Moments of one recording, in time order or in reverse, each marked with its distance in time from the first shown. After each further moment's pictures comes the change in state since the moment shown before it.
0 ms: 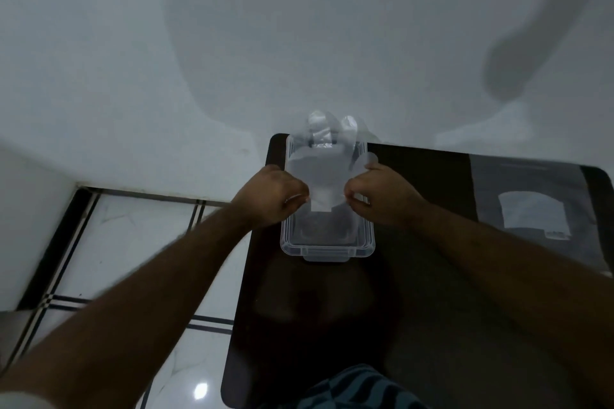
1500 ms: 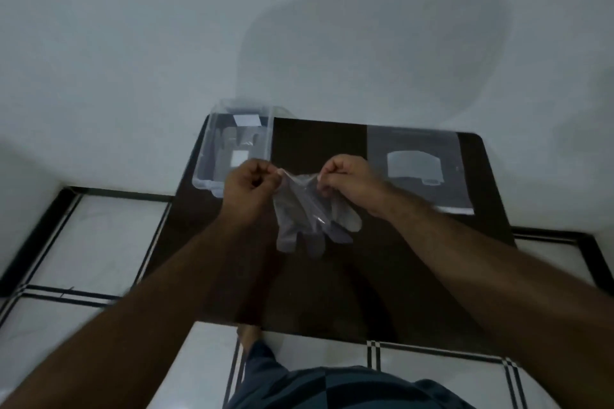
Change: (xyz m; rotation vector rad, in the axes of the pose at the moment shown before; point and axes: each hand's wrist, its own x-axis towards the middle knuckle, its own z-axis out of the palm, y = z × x) left_hand 0.001 0.319 0.047 -0.850 0.488 -0.642; right_hand -0.267 -0.016 -0.064 0.951 0.186 0.489
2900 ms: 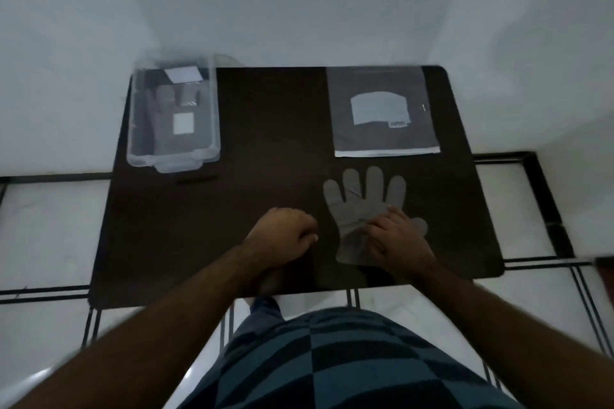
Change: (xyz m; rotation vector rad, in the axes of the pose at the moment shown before) left_hand -0.062 -0.052 0.106 0.851 -0.889 0.260; right_hand -0.153 0.198 -0.012 -0.941 0.023 -0.086
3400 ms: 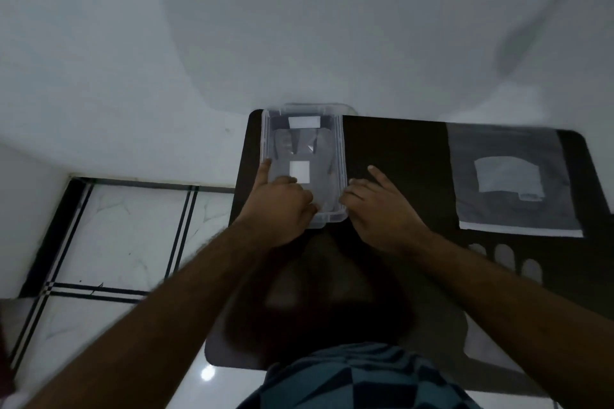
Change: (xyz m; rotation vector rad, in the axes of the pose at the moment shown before) left_hand -0.062 -0.219 -0.190 0.319 0.134 -0.272; right_hand 0.297 -0.219 -0.070 -0.186 -0.014 -0.284
